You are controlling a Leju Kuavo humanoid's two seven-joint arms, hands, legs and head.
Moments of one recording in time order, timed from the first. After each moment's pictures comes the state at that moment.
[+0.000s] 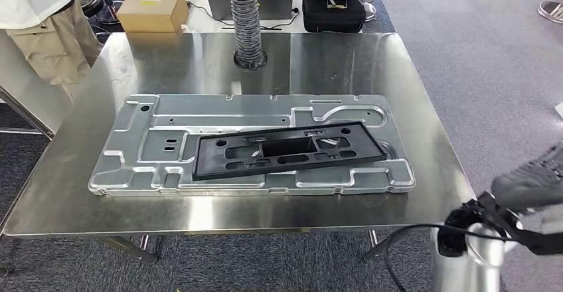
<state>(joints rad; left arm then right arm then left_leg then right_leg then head) -0.03 -0.06 1.05 -0.21 -0.63 -0.04 -0.48 -0.17 0.05 -0.34 -1.79 -0.04 -0.41 -0.69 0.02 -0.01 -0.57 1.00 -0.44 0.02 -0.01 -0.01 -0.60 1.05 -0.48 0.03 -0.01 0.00</state>
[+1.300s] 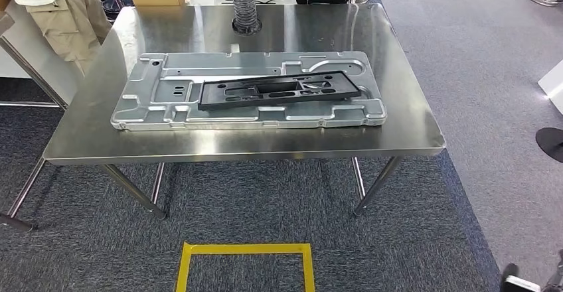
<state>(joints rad) -0.04 -0.07 1.13 -0.21 -0.76 -0.11 -0.49 0.11 0.15 -0.88 -1.37 0.52 -0.35 -0.68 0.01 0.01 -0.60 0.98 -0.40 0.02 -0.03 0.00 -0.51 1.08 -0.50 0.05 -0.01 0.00</state>
